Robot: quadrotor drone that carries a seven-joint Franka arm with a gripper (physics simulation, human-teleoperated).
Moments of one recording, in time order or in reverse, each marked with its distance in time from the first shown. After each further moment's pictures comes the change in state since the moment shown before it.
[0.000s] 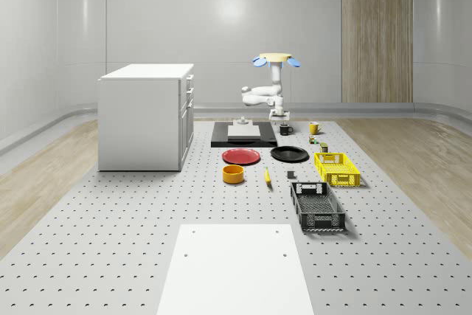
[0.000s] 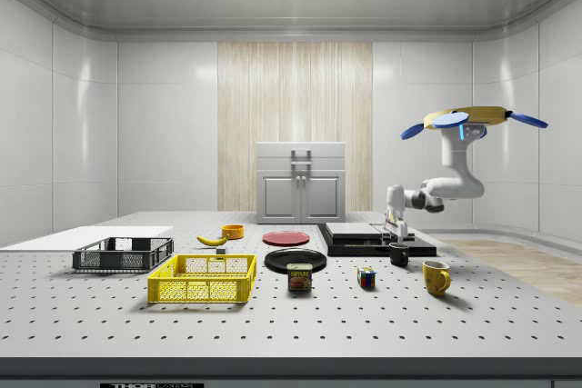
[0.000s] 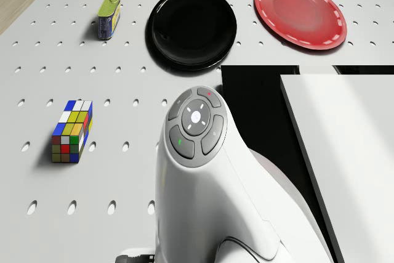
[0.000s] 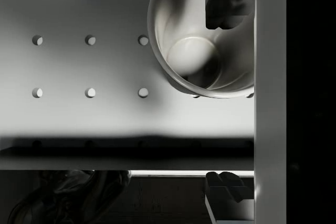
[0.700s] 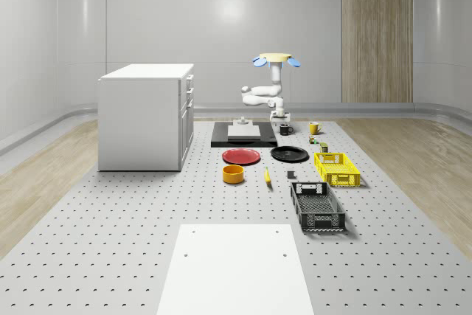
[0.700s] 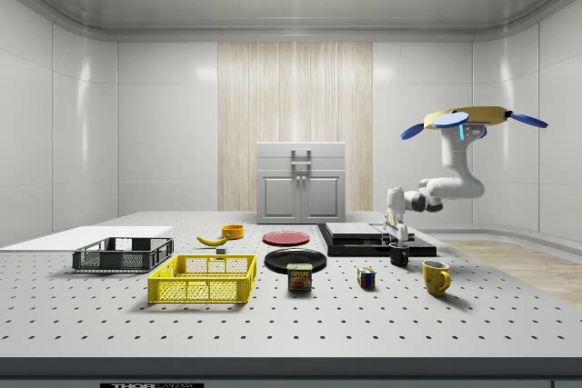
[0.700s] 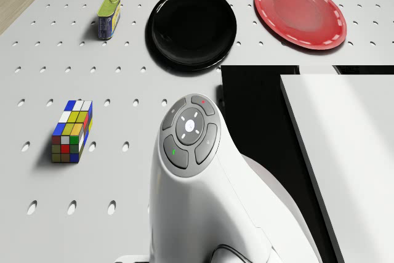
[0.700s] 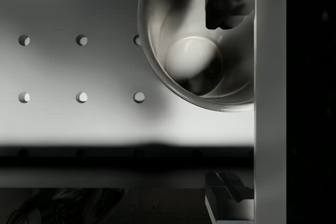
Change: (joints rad) arm -0.044 -0.019 -0.029 0.022 -0.024 0.033 0.026
